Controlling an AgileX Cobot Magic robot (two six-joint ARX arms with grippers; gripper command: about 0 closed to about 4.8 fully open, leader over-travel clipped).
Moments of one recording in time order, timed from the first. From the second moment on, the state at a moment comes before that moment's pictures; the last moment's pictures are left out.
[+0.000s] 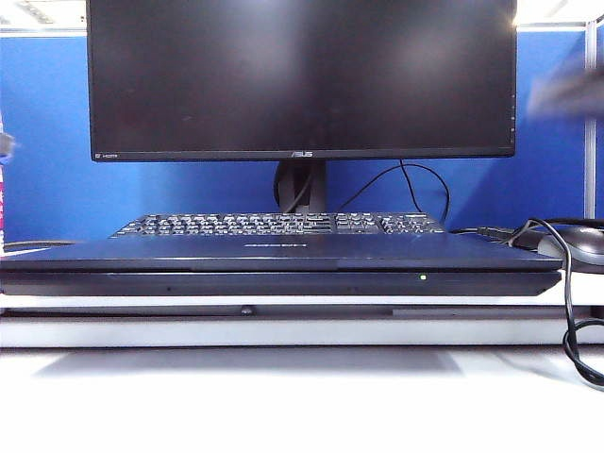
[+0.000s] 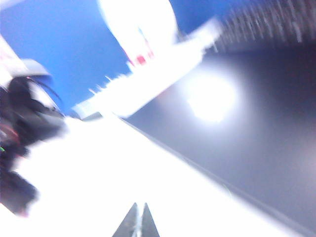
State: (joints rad) left arm -0.26 0.01 0.01 -0.12 0.81 -0.30; right arm 0.50 0.00 0.01 -0.05 -0.50 0.44
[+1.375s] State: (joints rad) left arm -0.35 0.22 0.01 -0.15 0.23 -0.35; right arm 0.62 0.27 0.01 -0.05 -0.03 0.30
